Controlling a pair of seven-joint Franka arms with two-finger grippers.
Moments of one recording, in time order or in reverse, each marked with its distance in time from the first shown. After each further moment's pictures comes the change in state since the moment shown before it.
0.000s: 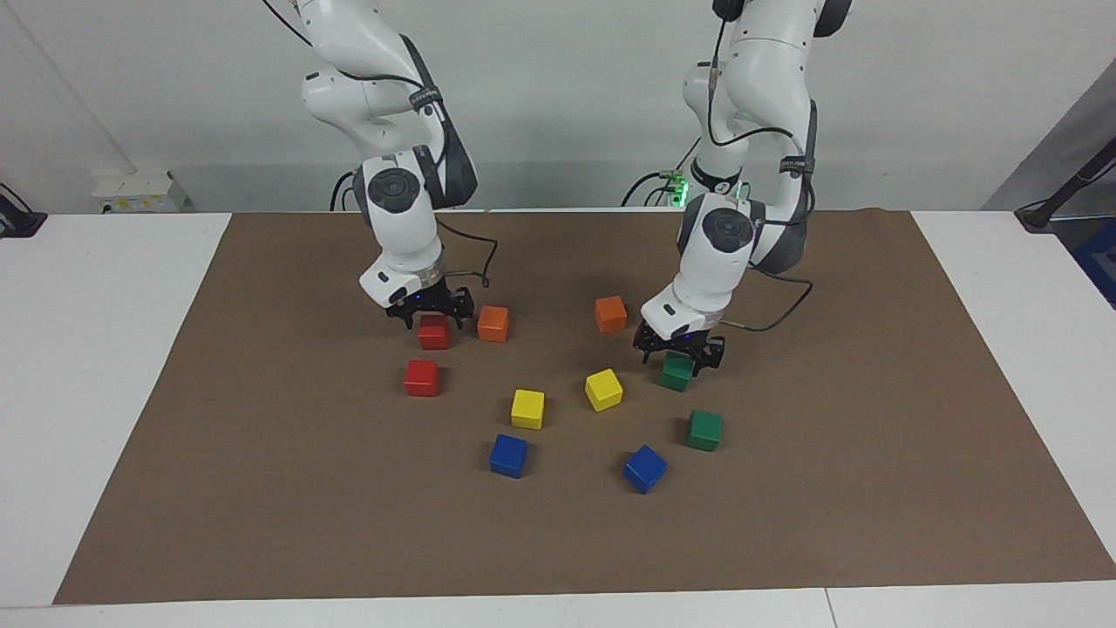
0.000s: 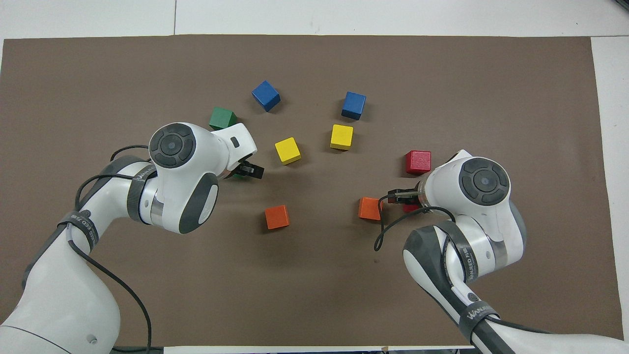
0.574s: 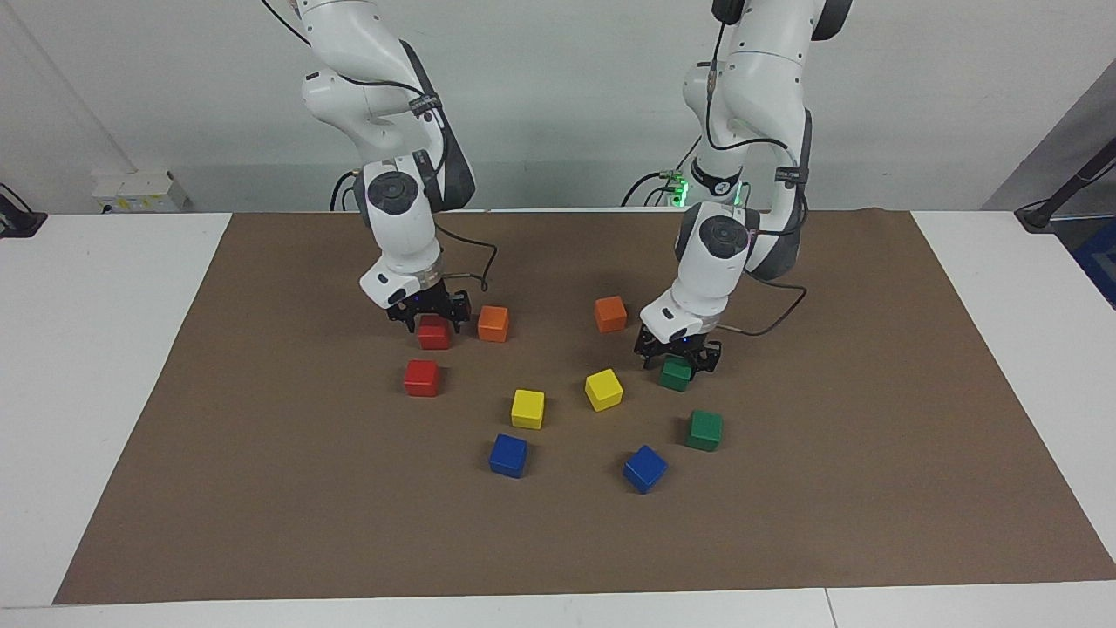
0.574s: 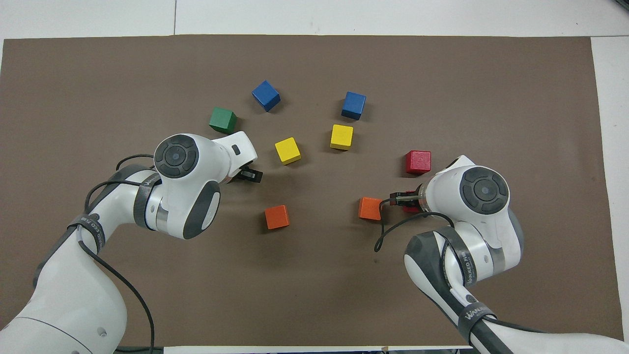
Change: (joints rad) left arm 0.000 0.015 0.000 -0.050 0.000 0.078 0.005; right arm -0.001 0.001 -0.004 -0.055 0.000 0.076 0.000
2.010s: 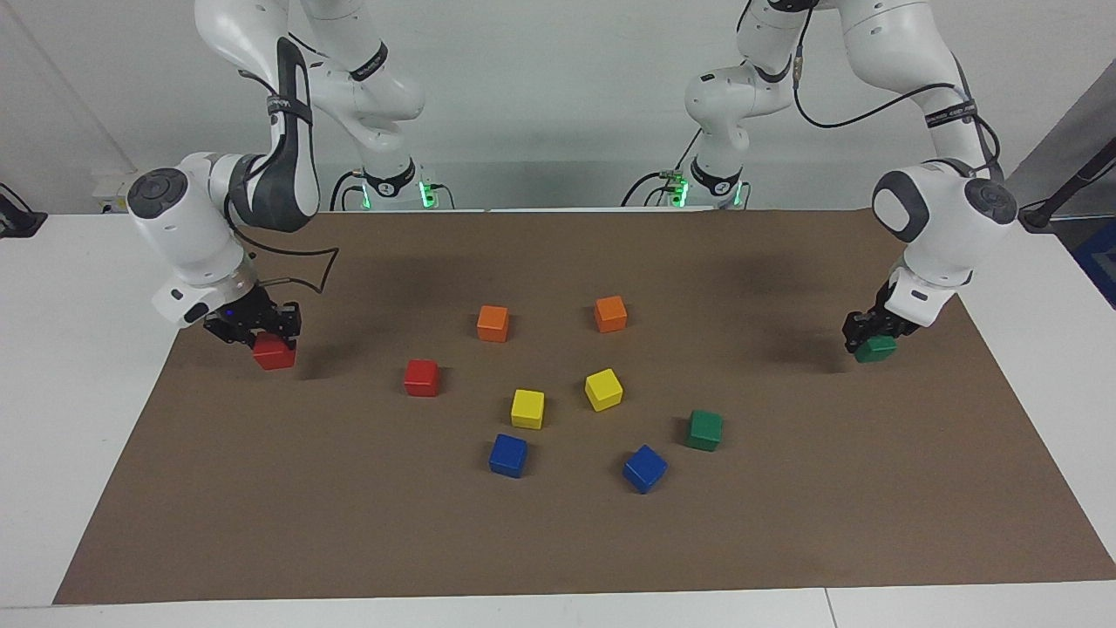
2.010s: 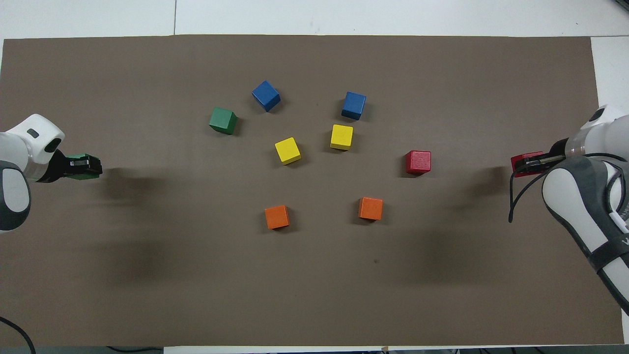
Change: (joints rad) left arm 0.555 -0.132 0.038 -0.019 0.013 -0.171 0.155; right arm -0.455 0.068 -0.024 0.239 0.000 -0.170 -0.631
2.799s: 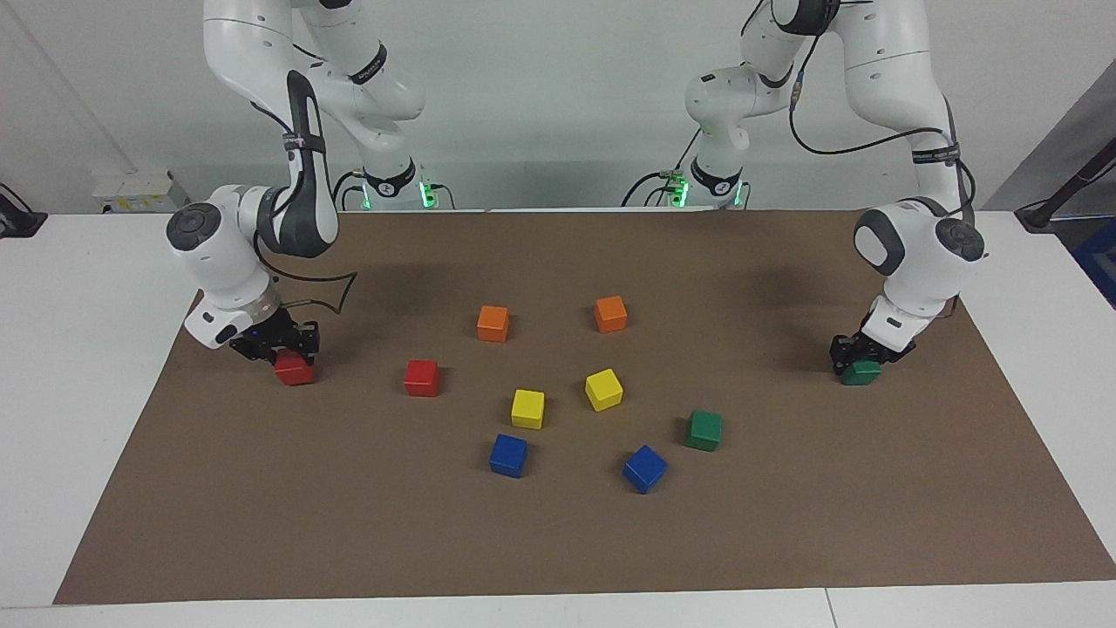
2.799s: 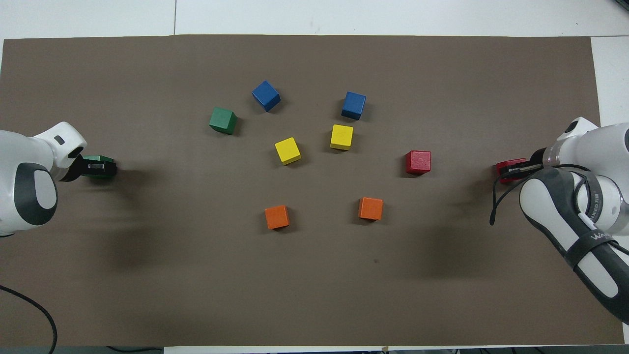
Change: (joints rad) left arm 0.006 0.106 -0.009 0.005 0.000 0.113 0.150; right arm 0.003 0.038 0.007 -0.079 0.000 0.127 0.001
